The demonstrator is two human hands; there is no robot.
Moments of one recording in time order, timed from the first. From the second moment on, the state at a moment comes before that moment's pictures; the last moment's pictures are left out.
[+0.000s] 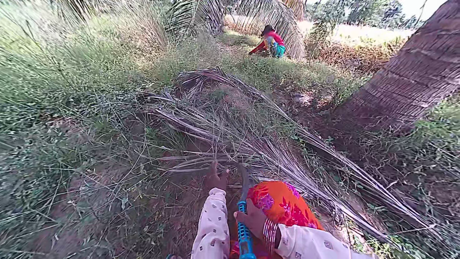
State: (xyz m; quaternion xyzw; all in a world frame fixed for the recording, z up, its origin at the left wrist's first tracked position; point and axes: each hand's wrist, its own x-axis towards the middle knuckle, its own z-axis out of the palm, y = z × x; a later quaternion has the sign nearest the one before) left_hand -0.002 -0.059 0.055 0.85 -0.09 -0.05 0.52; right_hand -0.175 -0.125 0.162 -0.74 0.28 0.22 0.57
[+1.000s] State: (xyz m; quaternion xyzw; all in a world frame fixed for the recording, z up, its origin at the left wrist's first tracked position) left_hand -0.003 -0.031 0.061 0.89 -0.03 -0.21 0.40; right_hand -0.234 -0.117 0.169 -0.78 0.26 0.23 0.53
